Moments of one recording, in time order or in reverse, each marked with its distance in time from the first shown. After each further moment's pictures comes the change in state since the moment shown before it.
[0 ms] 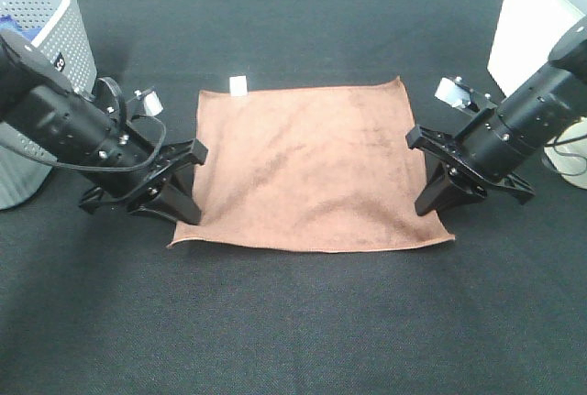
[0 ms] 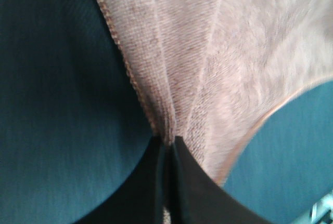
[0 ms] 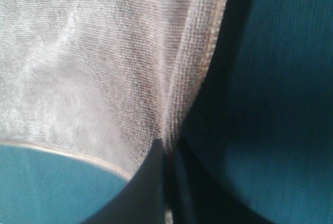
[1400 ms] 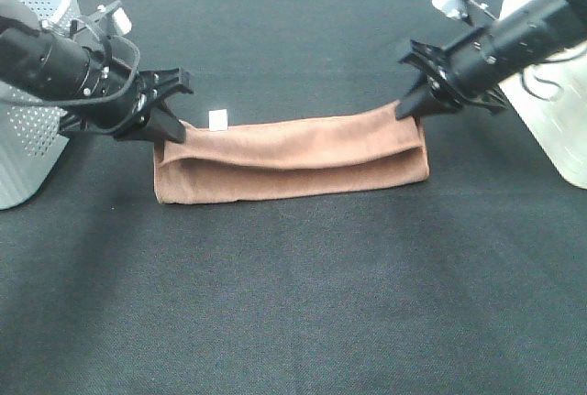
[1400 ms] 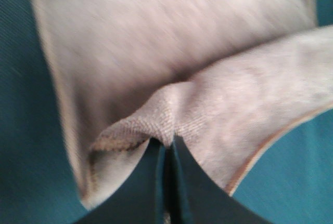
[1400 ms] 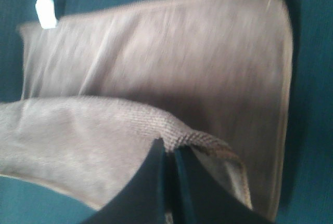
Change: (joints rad) left arm 0.015 -0.113 -0.048 0.005 -0.252 -0.022; right arm 0.001 0.074 -0.331 0.119 -0.040 -0.110
